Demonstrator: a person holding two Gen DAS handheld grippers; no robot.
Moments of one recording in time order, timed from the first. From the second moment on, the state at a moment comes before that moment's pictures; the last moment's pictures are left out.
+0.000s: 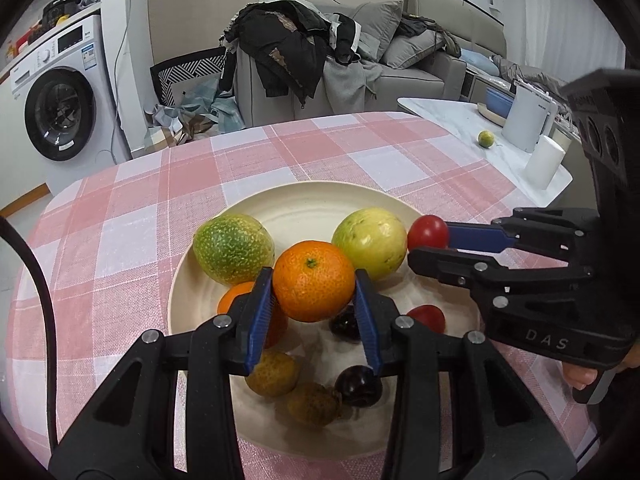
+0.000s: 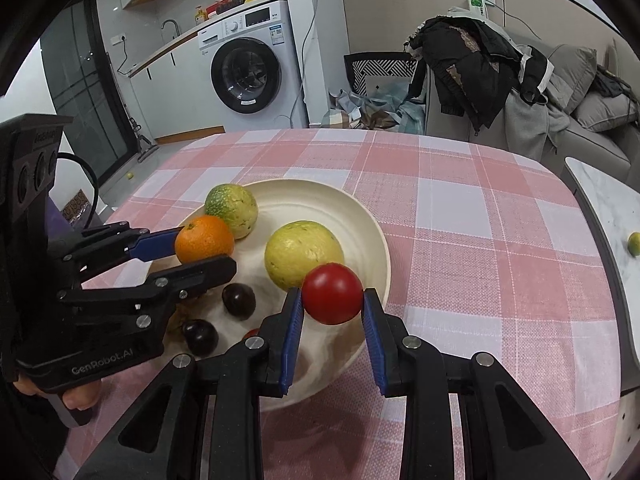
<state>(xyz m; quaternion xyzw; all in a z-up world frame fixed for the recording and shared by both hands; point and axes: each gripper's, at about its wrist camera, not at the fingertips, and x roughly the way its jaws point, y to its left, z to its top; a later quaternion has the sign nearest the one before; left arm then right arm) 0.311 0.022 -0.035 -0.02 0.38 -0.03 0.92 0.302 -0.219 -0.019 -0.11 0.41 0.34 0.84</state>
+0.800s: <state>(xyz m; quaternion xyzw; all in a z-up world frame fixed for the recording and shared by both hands) 0.253 0.022 -0.010 -0.02 0.32 0.00 0.95 0.283 -0.235 0.001 -0.10 0.36 0.33 0.87</state>
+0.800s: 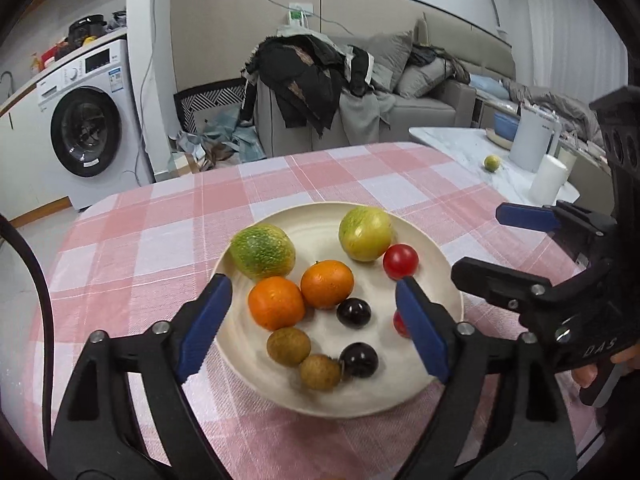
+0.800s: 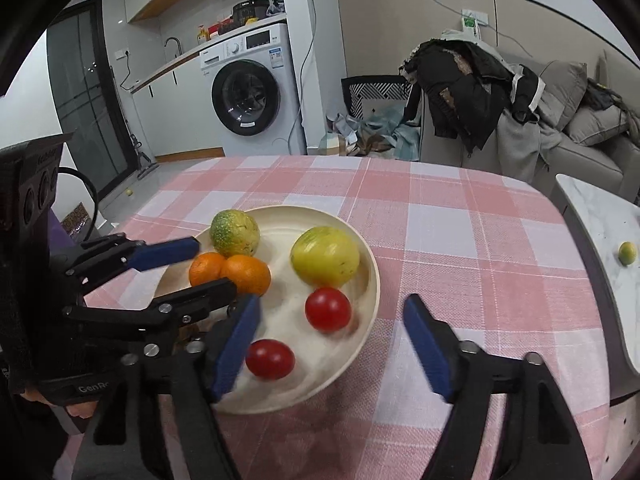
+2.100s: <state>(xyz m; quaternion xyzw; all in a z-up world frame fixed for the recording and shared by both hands) 0.120 0.025 -0.003 -0.04 0.23 0.06 0.97 0.178 -0.269 0.013 -0.08 0.22 0.41 0.88</state>
